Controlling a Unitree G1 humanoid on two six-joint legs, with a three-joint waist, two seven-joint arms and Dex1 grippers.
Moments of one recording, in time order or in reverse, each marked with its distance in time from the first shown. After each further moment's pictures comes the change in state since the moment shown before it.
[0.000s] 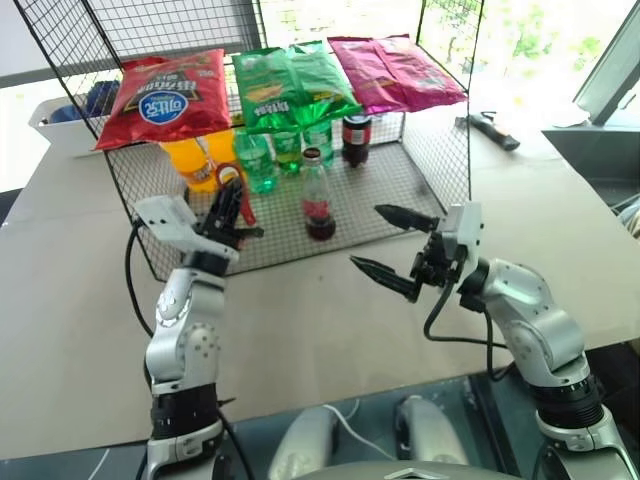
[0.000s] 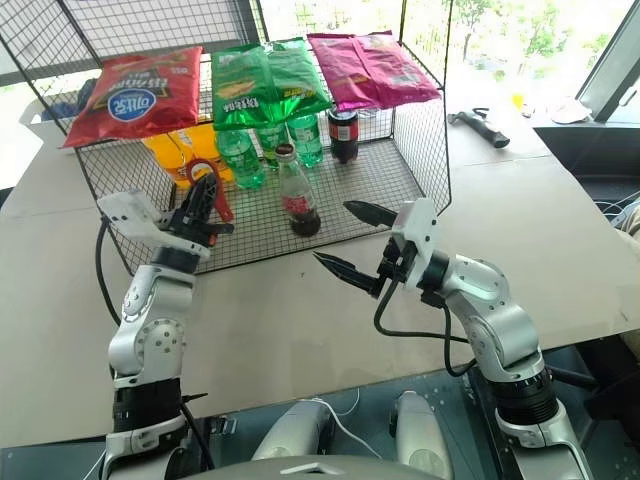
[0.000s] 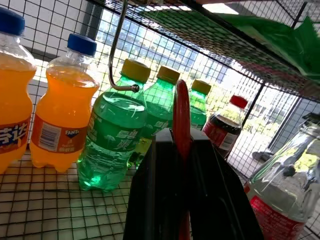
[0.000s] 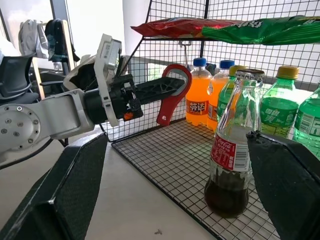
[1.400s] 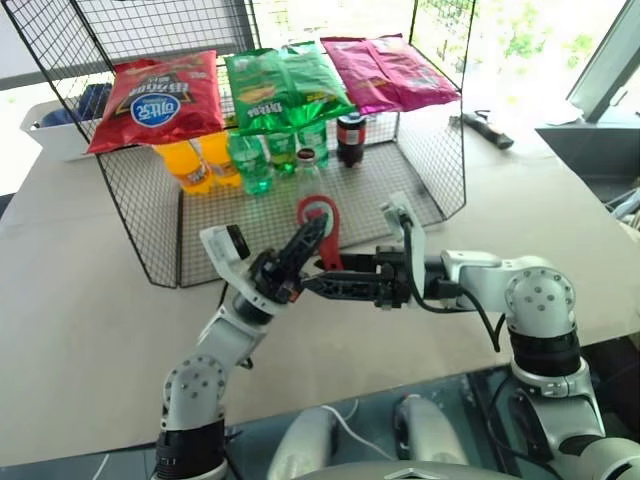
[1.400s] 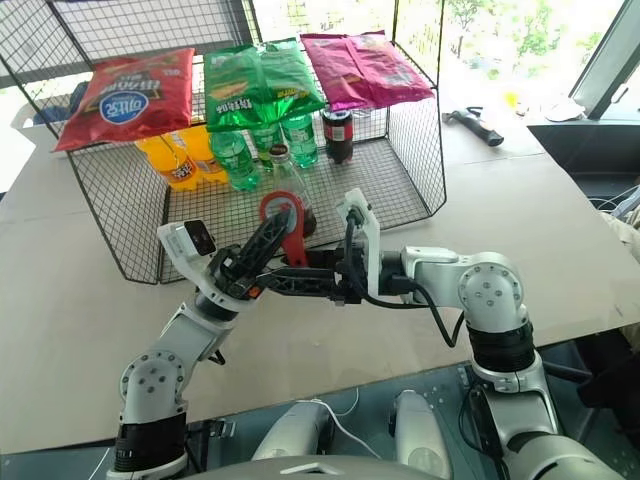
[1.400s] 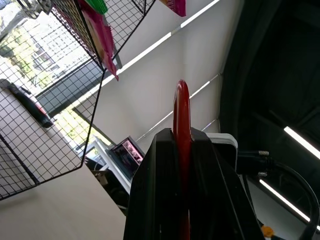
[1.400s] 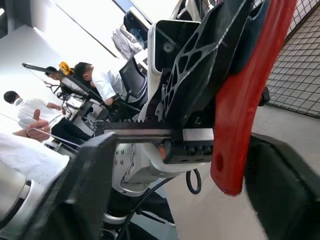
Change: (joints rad) left arm 0.154 -0.022 -0.138 -0.146 -0.654 0.398 -0.303; right arm -0.273 0.104 -0.092 0.077 0.801 0.963 -0.436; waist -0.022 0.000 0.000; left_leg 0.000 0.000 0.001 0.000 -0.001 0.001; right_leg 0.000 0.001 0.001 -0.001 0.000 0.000
